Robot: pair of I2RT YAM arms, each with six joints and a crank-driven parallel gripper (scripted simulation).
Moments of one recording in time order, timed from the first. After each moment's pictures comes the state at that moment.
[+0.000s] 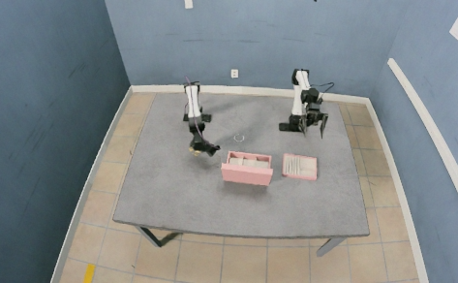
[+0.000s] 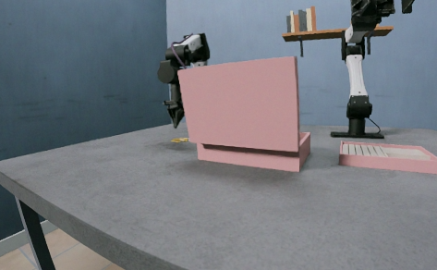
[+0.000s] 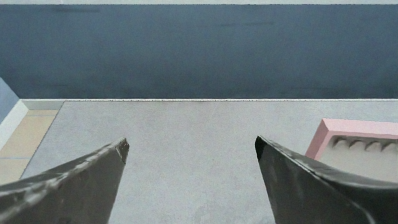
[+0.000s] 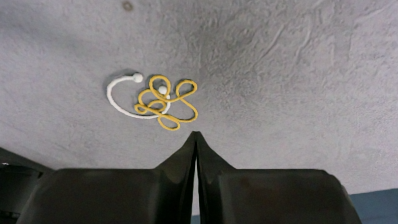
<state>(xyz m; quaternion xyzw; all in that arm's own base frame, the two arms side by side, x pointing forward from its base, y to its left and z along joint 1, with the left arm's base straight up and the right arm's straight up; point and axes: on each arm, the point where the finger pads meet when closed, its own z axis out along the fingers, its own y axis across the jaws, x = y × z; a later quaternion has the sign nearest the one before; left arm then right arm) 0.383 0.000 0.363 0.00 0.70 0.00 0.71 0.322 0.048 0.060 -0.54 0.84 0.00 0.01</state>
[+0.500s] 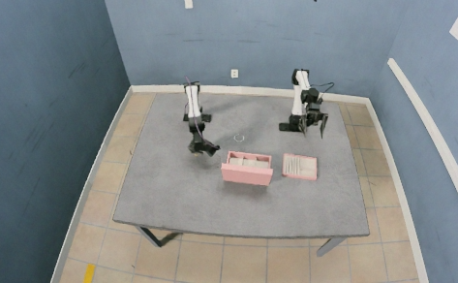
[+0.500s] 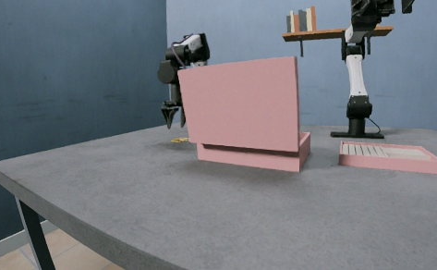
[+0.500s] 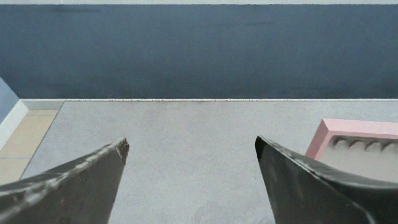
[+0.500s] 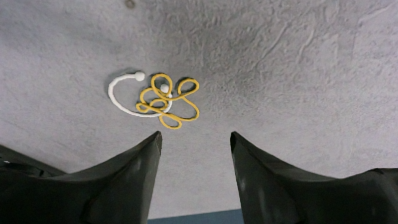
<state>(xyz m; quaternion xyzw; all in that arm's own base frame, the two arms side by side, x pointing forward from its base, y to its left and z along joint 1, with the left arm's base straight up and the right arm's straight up) 0.383 0.000 0.363 0.00 0.70 0.00 0.71 0.320 0.048 0.060 -0.54 0.84 0.00 0.00</state>
